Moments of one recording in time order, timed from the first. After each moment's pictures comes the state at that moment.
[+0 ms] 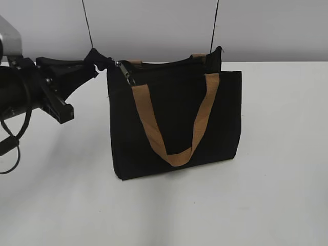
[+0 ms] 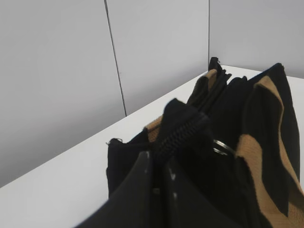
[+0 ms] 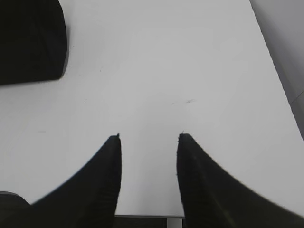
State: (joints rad) left arm -0.27 1.49 -0.50 0.68 -0.89 -0.16; right arm 0.03 -0.01 -0.48 -0.01 1.10 -0.06
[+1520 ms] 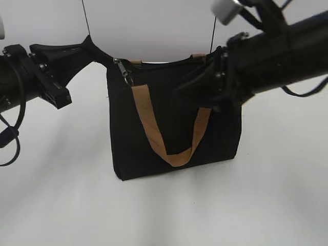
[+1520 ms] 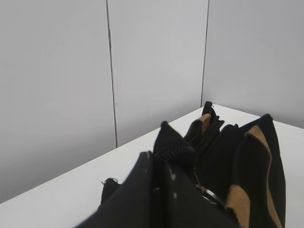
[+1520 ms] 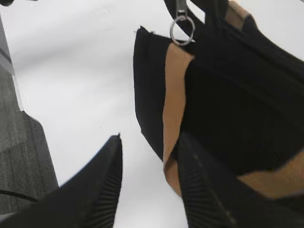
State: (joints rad) left arm -0.27 1.48 -0.50 0.64 -1.00 -0.24; right arm 0.34 1.37 -0.85 1.17 0.67 -1.44
